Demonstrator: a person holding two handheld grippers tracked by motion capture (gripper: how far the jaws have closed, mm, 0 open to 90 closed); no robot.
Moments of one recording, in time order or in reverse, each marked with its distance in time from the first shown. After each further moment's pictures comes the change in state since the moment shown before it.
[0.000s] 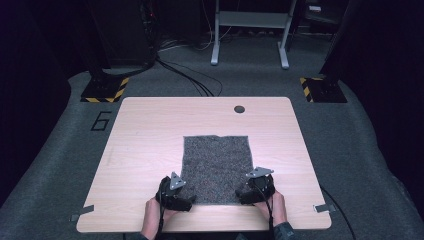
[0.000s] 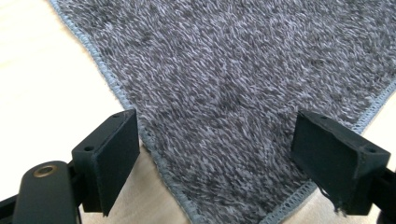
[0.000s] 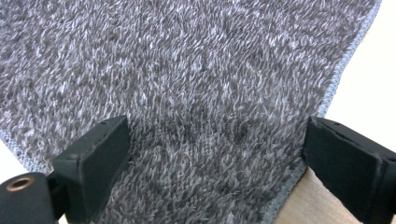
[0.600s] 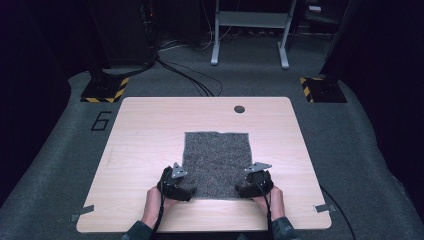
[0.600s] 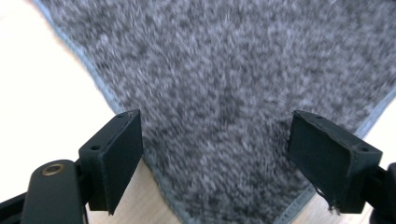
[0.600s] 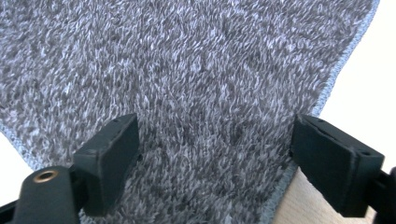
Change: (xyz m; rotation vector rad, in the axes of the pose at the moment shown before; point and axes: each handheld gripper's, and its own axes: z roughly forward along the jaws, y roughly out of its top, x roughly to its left) left arm 0.021 0.018 0.013 0.028 -0.031 0.037; right arm -0.007 0.012 0.007 0.002 -0.020 0.009
